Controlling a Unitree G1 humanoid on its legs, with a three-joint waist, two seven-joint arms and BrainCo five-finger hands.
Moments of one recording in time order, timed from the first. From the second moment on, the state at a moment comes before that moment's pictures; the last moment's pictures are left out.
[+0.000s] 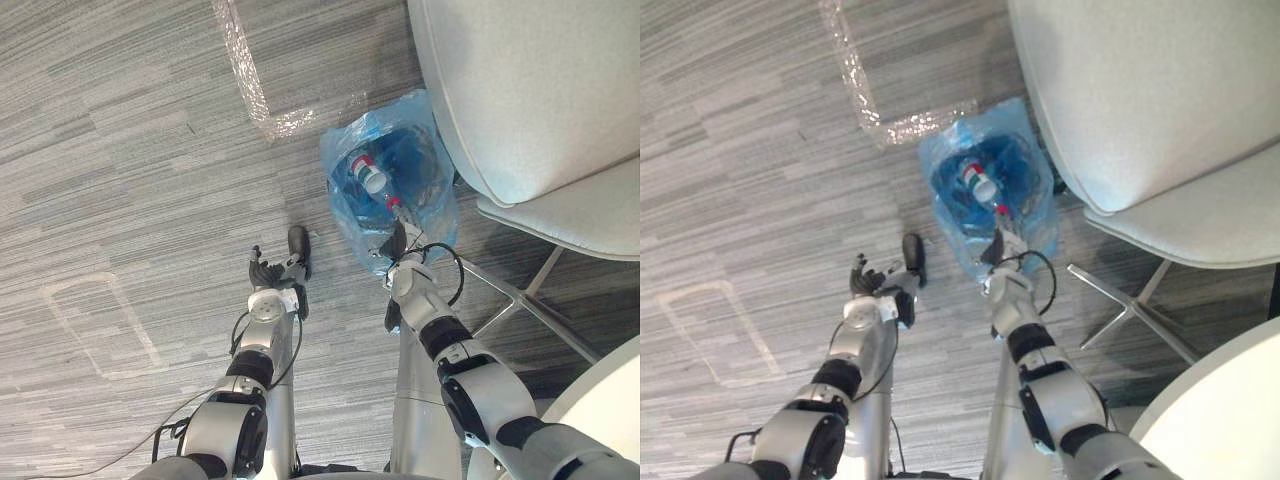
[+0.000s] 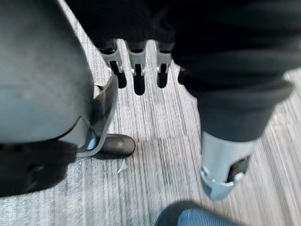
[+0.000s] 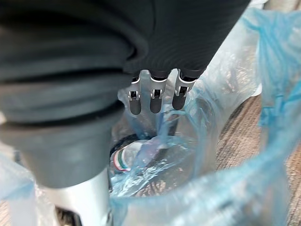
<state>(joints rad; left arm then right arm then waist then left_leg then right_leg) -0.56 -0.05 0.19 0.87 -0.12 -0.08 0.38 -0.76 -0.08 0.12 0.92 -0.71 0.12 -0.42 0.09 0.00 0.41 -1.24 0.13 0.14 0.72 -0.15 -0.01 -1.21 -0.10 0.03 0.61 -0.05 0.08</state>
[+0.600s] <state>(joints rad) -0.52 -0.04 0.10 0.78 -0.08 -0.10 0.43 -0.80 -0.08 0.13 0.95 -0.70 0.11 -0.41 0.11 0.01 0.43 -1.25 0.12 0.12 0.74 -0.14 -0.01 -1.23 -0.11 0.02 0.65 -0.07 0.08</state>
